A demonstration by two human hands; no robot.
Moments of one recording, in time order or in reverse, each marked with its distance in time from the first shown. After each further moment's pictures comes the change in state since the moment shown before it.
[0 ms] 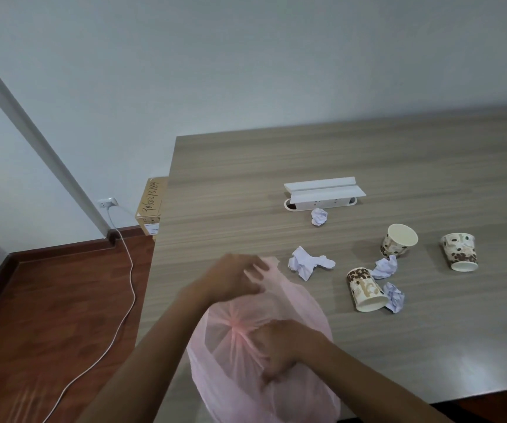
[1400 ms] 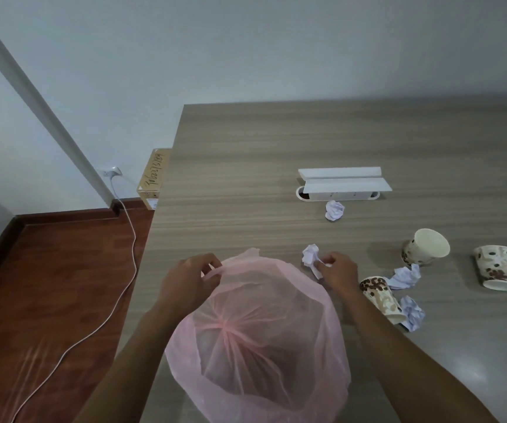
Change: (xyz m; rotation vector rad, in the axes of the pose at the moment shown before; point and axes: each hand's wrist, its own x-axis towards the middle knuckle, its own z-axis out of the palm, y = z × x) left_hand -0.047 -0.027 -0.006 0.074 0.437 -0.205; right_hand 0.010 0.149 -0.018 0.834 0.931 0.678
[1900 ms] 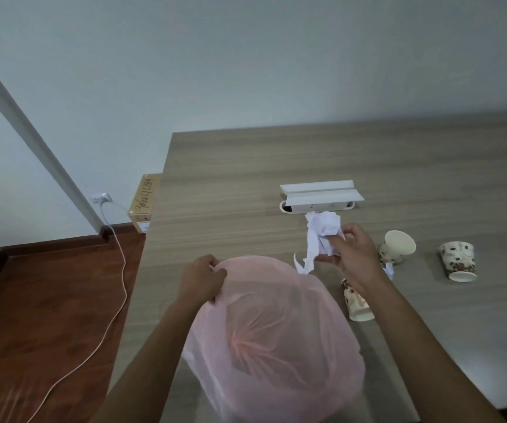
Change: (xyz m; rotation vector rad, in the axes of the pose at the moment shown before) left_hand 0.033 -0.007 0.043 -0.232 -0.067 -0.337; right_hand -0.029 -0.077 -0.059 0.871 -0.177 -0.010
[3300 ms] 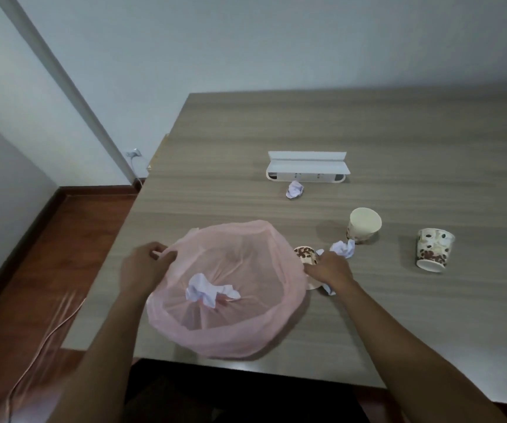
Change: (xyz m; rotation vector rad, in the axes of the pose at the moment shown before) left_hand 0.016 -0.010 -0.063 0.069 0.302 0.037; right_hand 0.060 0.070 -0.029 -1.161 -0.017 0.204
